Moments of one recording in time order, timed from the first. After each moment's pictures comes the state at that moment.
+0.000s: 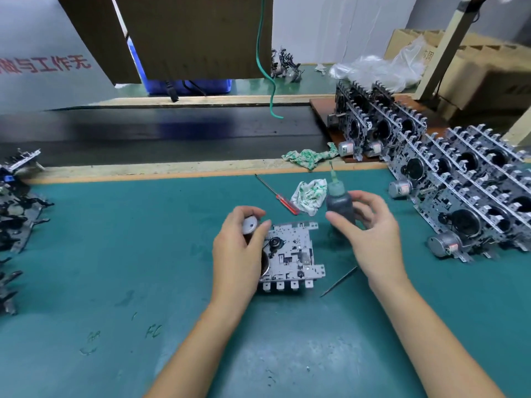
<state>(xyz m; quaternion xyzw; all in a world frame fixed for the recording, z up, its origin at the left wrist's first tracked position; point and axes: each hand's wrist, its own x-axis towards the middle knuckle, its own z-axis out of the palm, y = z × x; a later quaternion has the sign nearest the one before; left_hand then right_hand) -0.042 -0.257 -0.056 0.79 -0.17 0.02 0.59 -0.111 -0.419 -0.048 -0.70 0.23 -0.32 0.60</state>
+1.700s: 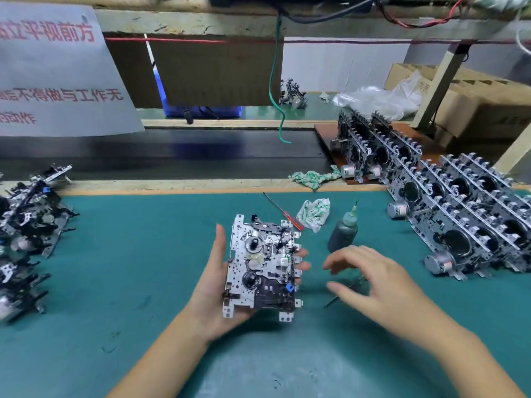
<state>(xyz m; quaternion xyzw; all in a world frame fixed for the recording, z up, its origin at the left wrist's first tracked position) -0.039 -0.210 -0.051 0.28 -0.13 -0.53 0.79 -0.164 -0.416 -0.024 -0.96 -0.02 -0.12 0.25</state>
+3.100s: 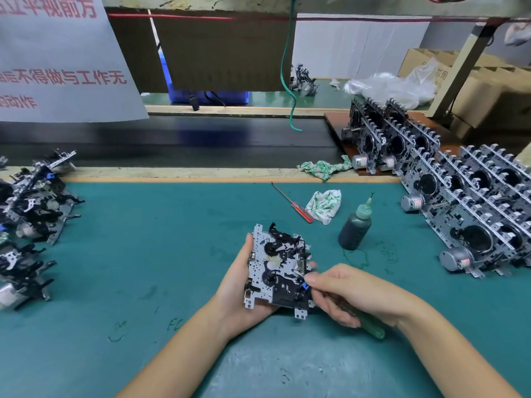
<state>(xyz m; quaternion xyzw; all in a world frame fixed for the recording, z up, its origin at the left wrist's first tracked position) -0.038 -0.228 -0.082 0.36 0.01 -0.53 0.77 -0.131 -0.392 -0.038 -0.76 0.09 0.24 0.60</state>
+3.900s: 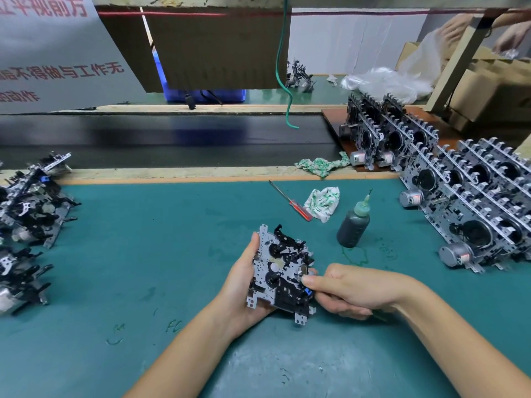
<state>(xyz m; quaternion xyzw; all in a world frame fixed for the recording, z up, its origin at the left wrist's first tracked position) -0.037 -0.233 -0.082 0.42 0.03 -0.52 0.74 -0.121 -0.404 -0.040 -0.81 0.03 0.31 0.50</state>
